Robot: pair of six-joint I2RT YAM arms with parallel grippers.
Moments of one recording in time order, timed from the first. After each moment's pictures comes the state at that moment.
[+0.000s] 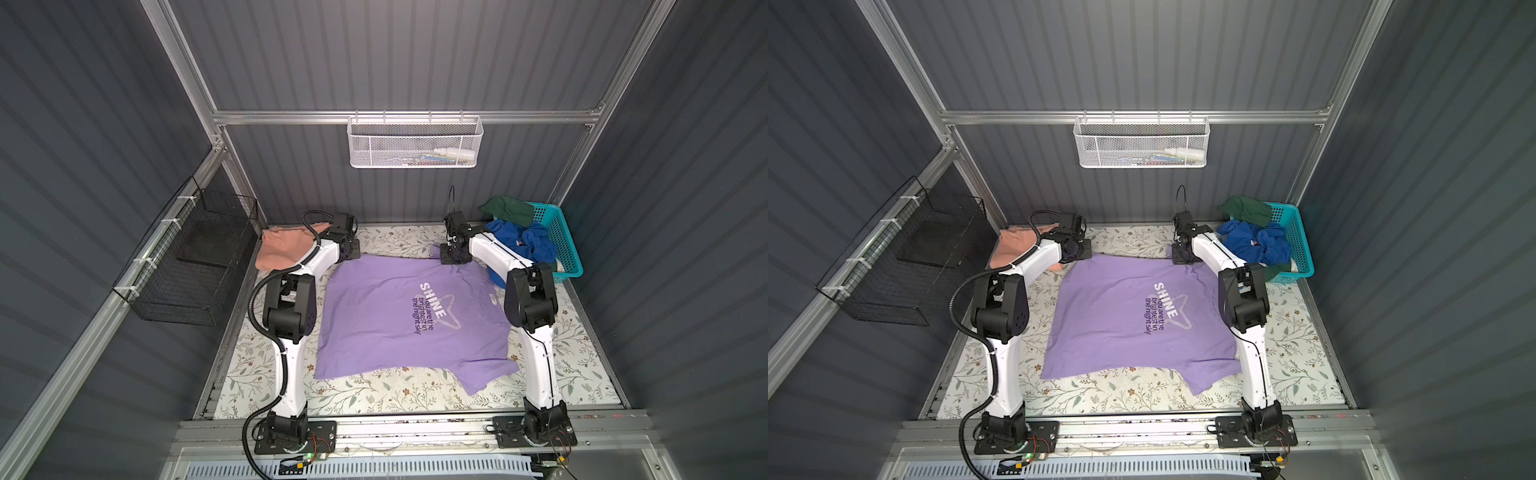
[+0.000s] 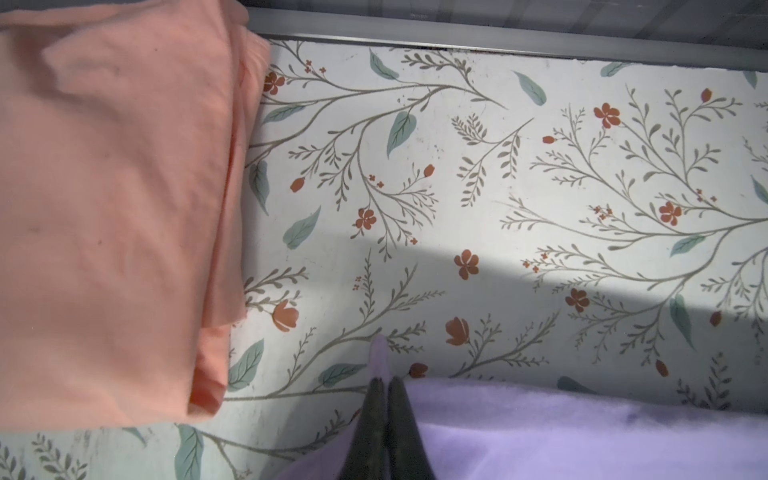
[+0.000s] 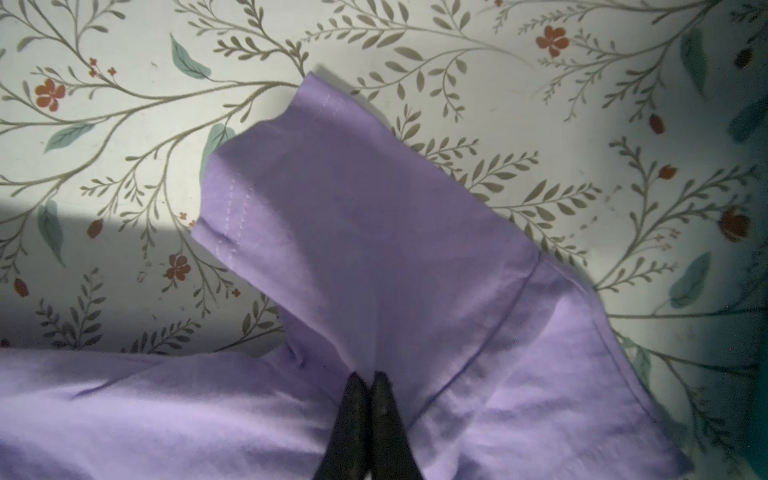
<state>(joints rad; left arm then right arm) -0.25 2.18 1.79 -0.54 -0.12 -0.22 0.32 2.30 1.96 -0.77 0.12 0.26</state>
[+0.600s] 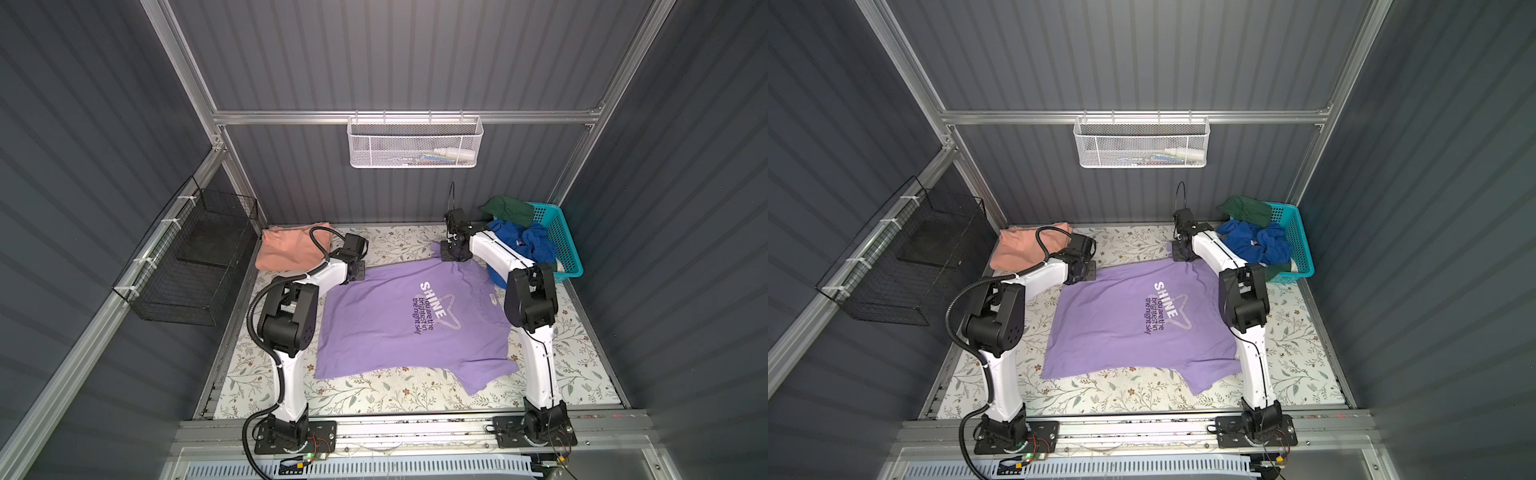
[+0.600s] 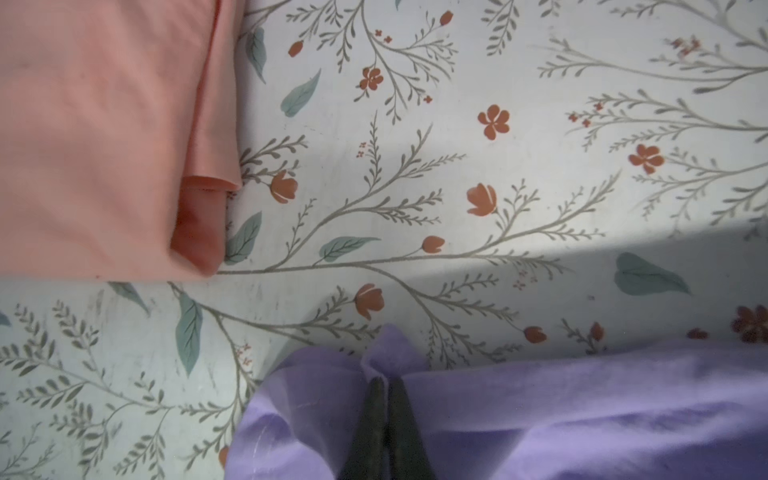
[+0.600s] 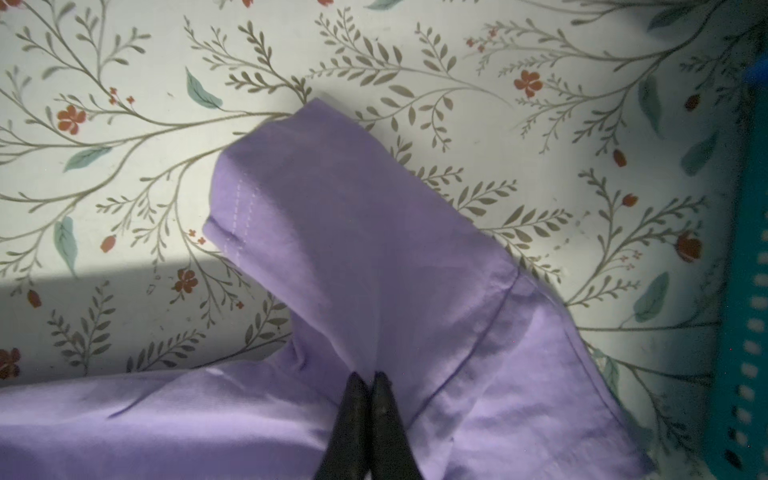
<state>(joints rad) -0.35 1.99 1.41 -0.40 -0.28 -0.26 0.32 2.30 1.97 -0.77 0.15 0.23</state>
